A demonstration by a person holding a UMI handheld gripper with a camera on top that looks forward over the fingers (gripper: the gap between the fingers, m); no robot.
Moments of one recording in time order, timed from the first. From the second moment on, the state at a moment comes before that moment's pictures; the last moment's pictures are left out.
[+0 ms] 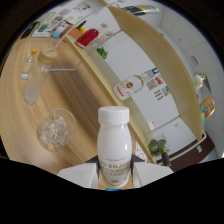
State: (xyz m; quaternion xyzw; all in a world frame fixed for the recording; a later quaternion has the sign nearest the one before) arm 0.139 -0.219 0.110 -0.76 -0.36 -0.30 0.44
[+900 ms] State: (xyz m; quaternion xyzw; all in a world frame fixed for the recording) arm 0.137 -0.211 0.133 -0.62 -0.56 -0.45 0.31
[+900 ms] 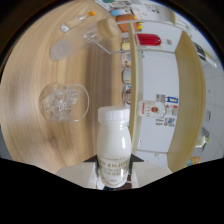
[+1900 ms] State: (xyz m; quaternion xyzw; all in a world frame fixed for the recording) arm 0.137 -0.210 0.044 -0.85 -0.08 0.07 0.52
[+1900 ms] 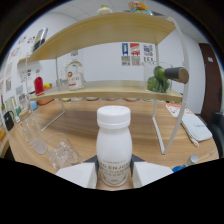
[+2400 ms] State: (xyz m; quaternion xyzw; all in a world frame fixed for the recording) arm 0.137 -0.268 0.107 -0.86 -0.01 0.00 0.51
